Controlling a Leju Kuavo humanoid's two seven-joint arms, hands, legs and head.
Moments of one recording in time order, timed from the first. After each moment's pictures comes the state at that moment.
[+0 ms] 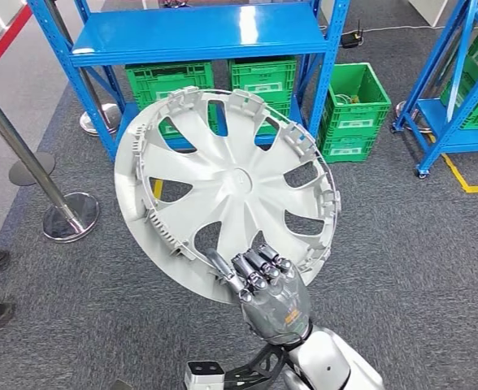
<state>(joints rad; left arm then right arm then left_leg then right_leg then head) -0.03 -0.09 0.91 -0.21 -1.17 0.15 -0.60 -0.15 -0.07 0.81 -1.59 1.57 -0.67 -0.04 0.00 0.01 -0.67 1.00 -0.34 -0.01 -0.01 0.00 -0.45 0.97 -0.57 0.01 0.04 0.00</state>
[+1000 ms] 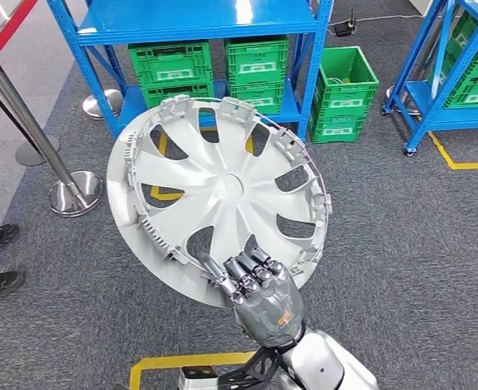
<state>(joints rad) -0.02 -0.09 0.93 -0.21 -1.17 0.14 -0.59 -0.16 -0.07 0.84 -1.57 1.57 -0.66 -0.03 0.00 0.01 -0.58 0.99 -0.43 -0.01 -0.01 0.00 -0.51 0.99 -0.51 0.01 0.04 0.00</state>
